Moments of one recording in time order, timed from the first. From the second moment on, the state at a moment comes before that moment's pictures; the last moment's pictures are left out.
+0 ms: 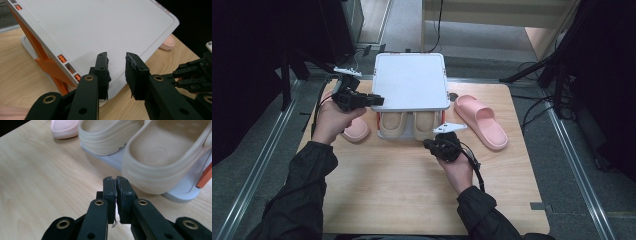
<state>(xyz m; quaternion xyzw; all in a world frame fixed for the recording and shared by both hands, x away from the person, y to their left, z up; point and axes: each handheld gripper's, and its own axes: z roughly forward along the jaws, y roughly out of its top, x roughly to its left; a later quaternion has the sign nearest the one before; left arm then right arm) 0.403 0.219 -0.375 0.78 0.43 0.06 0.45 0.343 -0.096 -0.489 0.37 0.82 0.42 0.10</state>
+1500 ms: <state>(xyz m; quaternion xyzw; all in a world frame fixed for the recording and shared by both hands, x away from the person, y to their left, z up) 0.348 0.309 -0.426 0.71 0.55 0.13 0.43 0.328 -0.161 -0.459 0.33 0.81 0.48 0.06</state>
